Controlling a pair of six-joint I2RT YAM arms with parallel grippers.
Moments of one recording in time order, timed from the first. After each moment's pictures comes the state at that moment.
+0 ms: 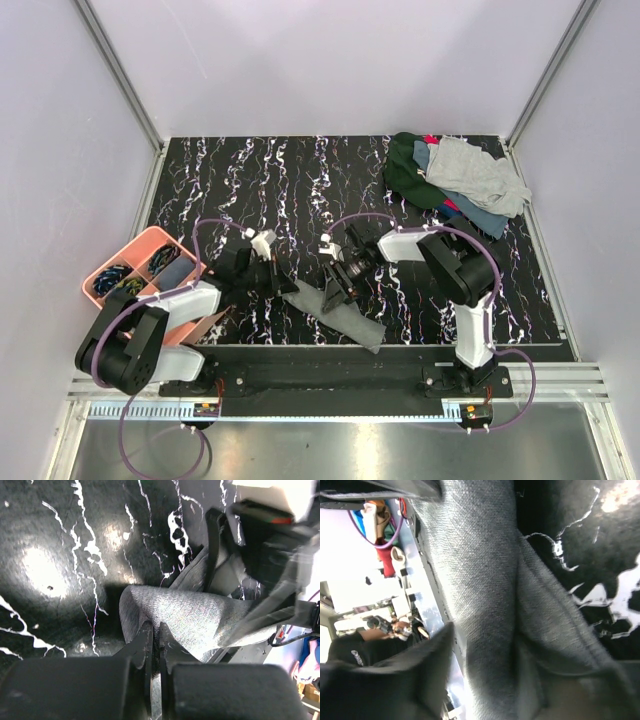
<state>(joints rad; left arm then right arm) -0.40 1.31 0.40 0.19 0.55 -0.58 0.63 2.02 1.07 -0.34 -1.06 0.15</state>
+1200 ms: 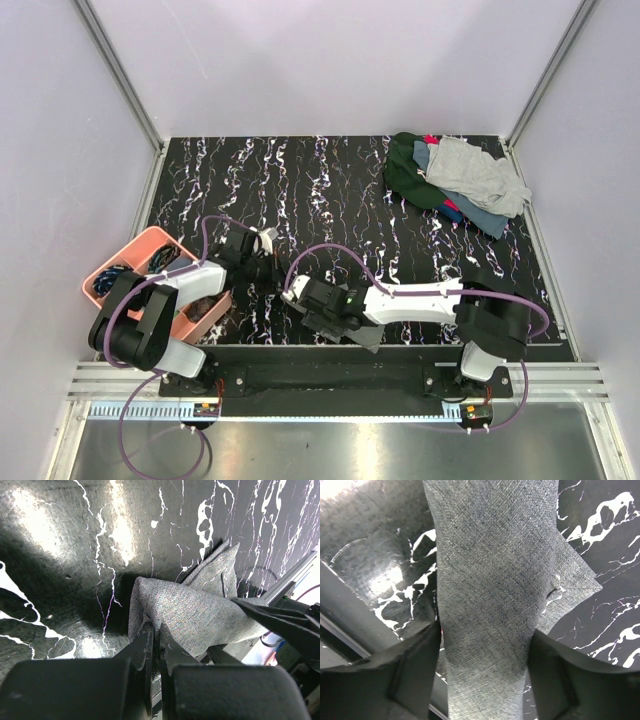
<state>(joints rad) -0.36 1.44 0.57 -0.09 0.59 -0.57 1.22 1.68 0.99 -0.45 0.24 0.07</state>
